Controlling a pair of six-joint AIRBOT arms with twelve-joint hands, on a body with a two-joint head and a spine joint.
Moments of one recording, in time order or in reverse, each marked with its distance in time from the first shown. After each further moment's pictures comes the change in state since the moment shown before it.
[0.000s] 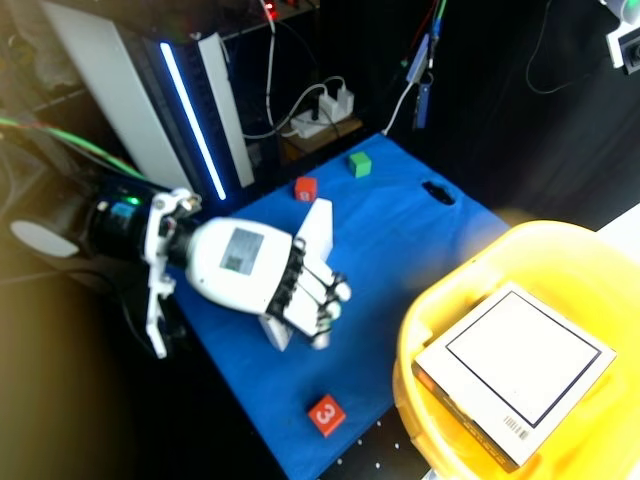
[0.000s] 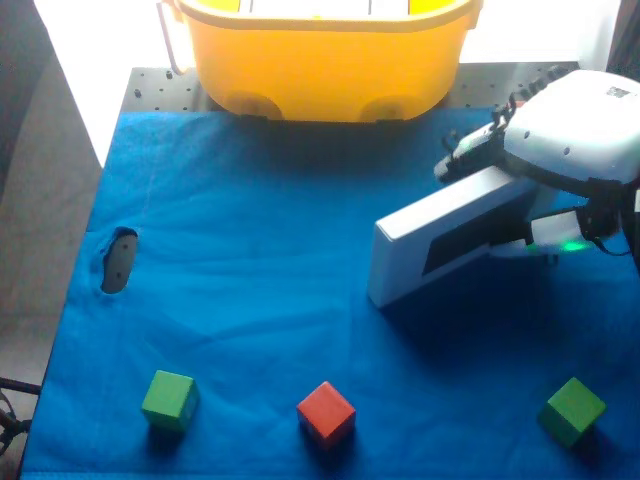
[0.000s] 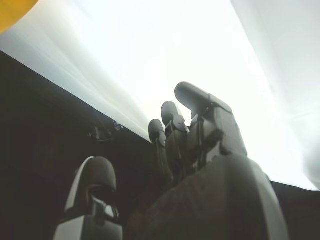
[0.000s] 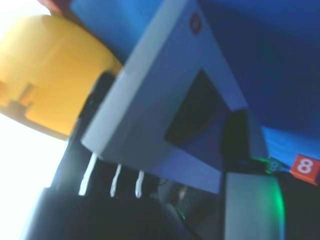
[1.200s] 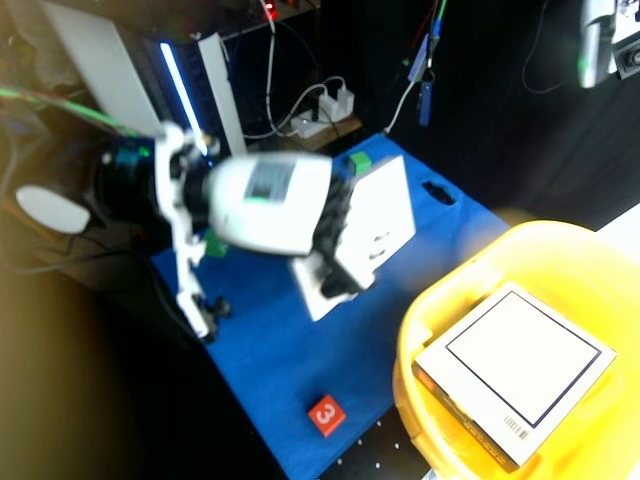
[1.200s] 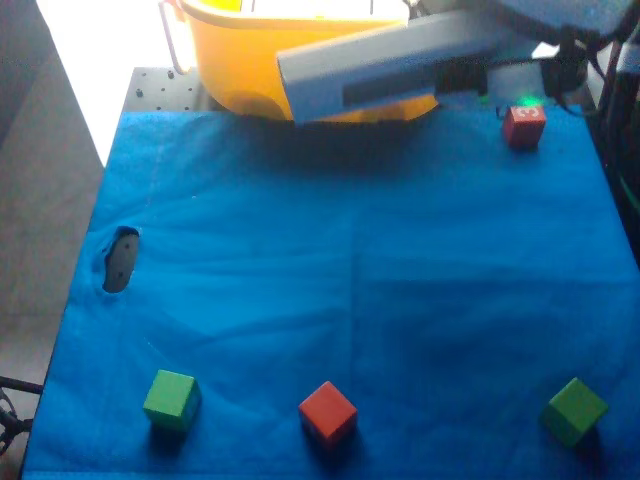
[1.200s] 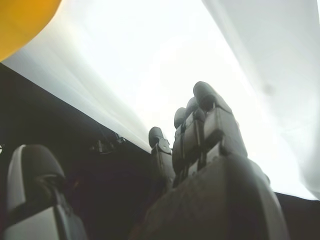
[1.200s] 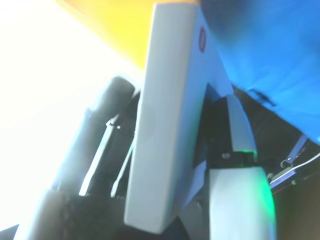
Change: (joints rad) left arm 0.057 0.004 -0.003 -0.056 0.029 0.062; right arm 0.286 -0.005 -0.002 -0.112 0.063 0.001
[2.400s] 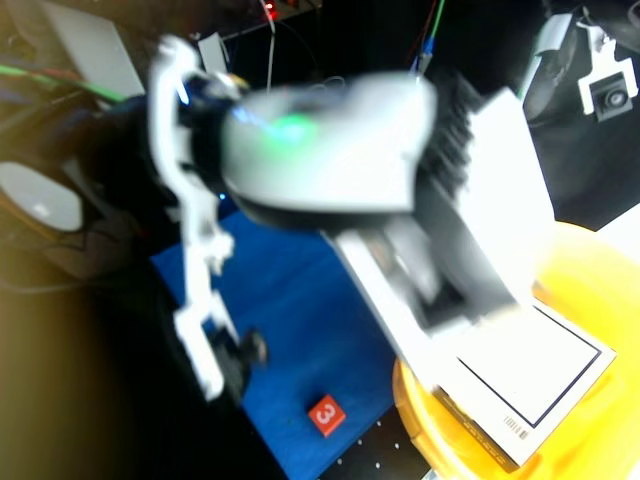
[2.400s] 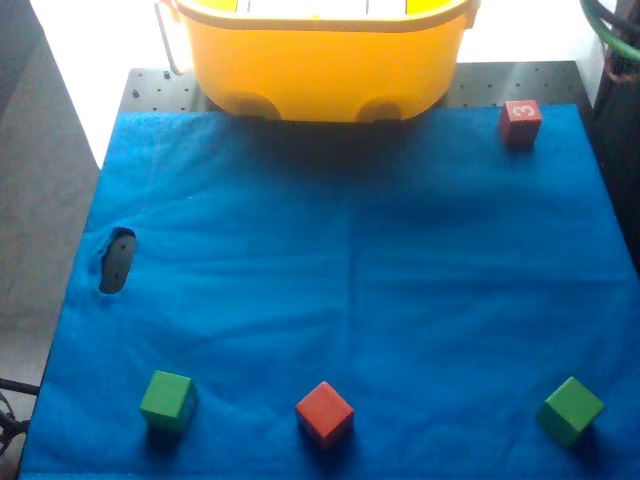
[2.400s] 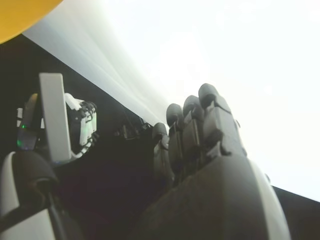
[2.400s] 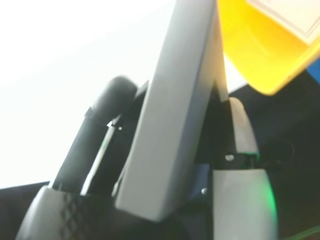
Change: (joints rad) left arm 0.050 -0.163 0.055 -0.006 -0.132 -0.037; right arm 0.222 -0.215 0.336 0.059 -0.111 -0.202
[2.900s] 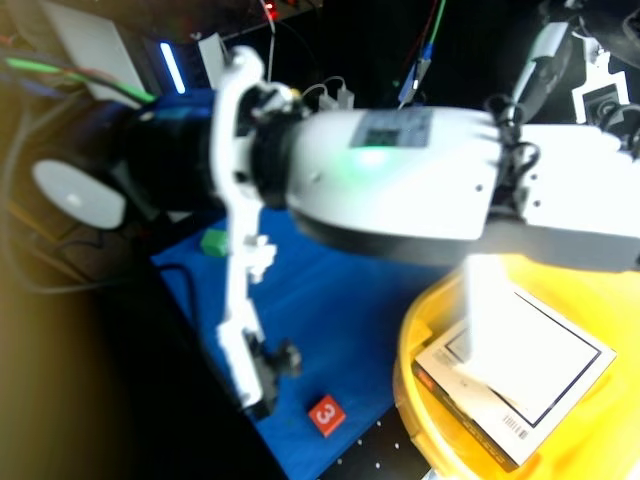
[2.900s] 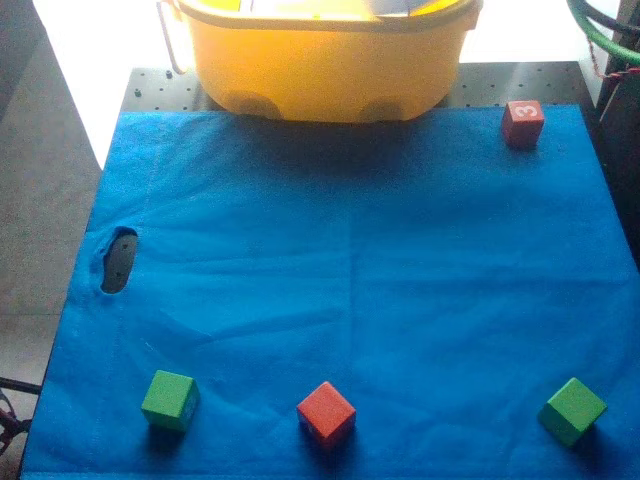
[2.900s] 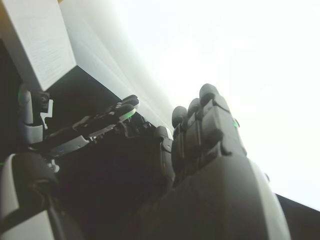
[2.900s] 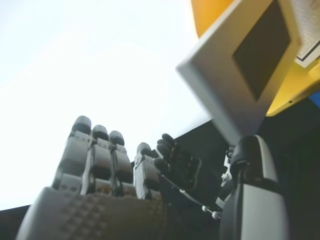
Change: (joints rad) left arm 0.016 -0.005 0.013 0.000 -0.005 -0.035; right arm 0.000 0.006 -0.009 0.008 -0.022 -0.003
